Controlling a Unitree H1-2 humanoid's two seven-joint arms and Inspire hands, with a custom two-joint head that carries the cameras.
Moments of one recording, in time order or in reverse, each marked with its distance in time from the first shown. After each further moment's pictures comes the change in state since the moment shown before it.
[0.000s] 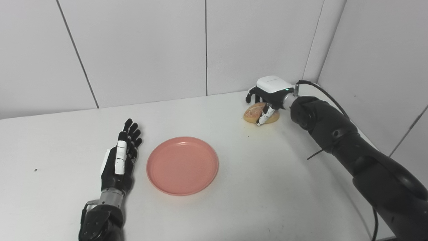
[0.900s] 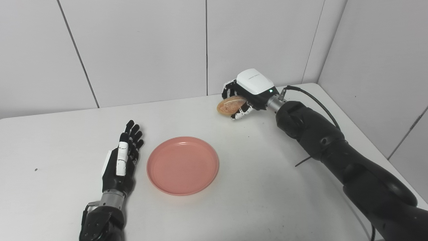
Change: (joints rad) left arm 0.013 -0.005 -0.005 -0.023 0.000 0.024 0.000; right arm 0.038 0.069 -0.030 -0.119 0.021 -0.192 -0.254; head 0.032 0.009
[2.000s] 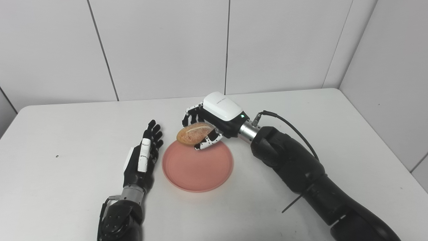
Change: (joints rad) left arm 0.034 -0.037 -0.020 -0.058 0.047 0.059 0.046; right arm 0.123 0.192 0.004 -0.284 0.051 -0.031 0.196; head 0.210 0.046
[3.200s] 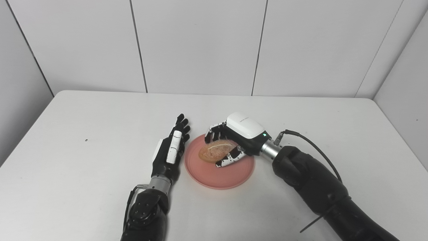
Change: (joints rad) left arm 0.000 -0.041 -0.009 -0.001 0.033 -0.001 0.054; right arm 0.041 -0.001 0.051 0.048 0.033 -0.023 0.012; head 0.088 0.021
